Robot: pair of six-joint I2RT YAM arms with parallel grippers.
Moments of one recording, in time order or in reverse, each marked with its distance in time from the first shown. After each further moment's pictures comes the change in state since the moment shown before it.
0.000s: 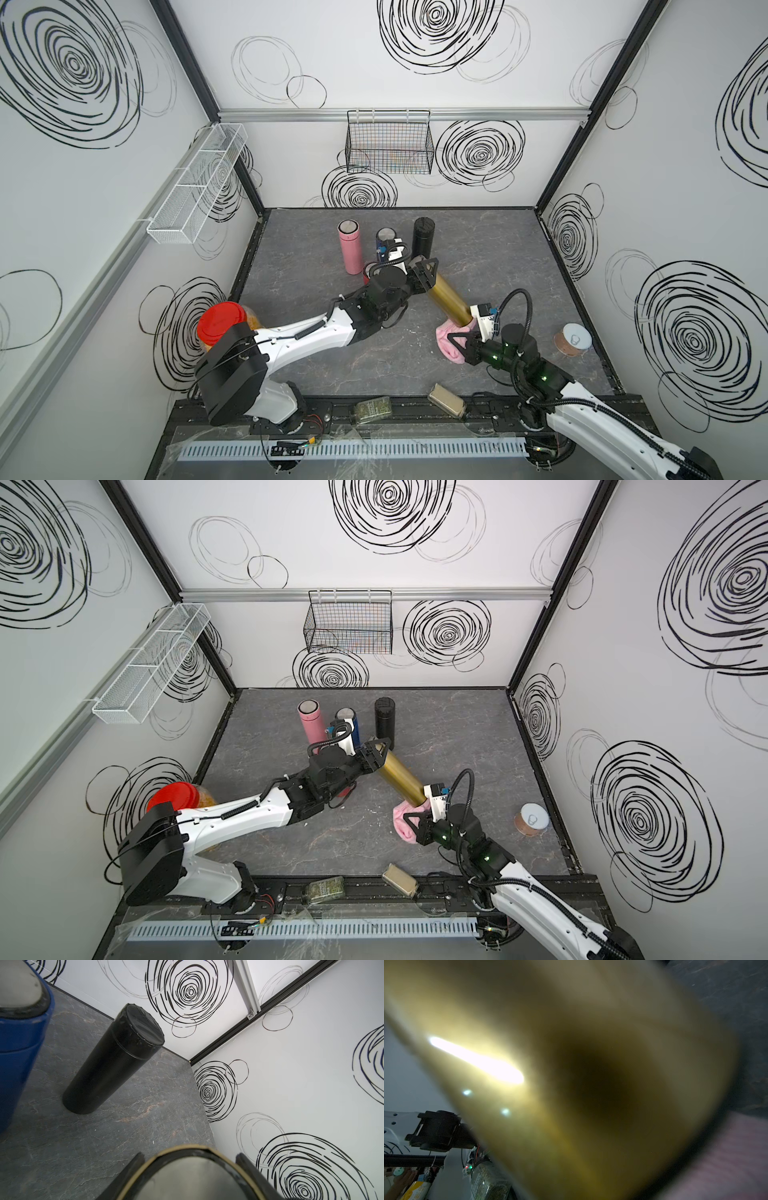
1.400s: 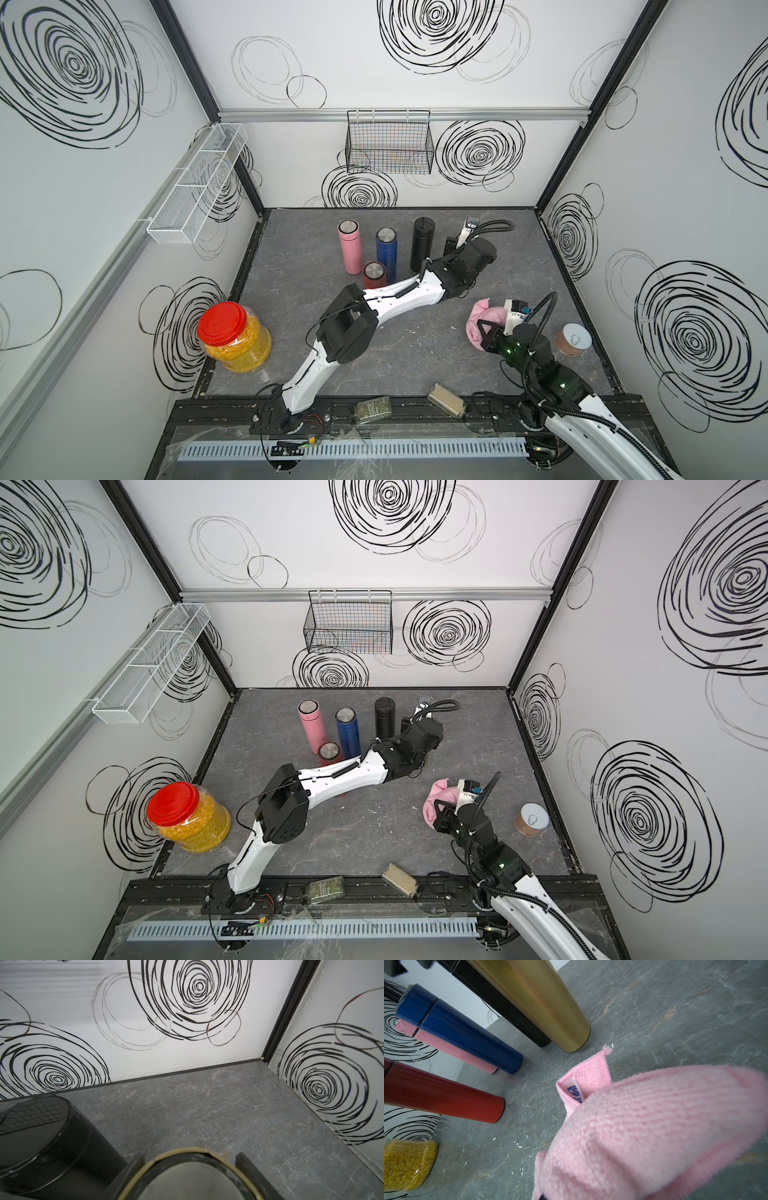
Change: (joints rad) left arm -0.095 0.800 1.029 -0.459 -0.488 0.617; right arm -0.094 -0.200 0.097 -0.366 0.418 0.105
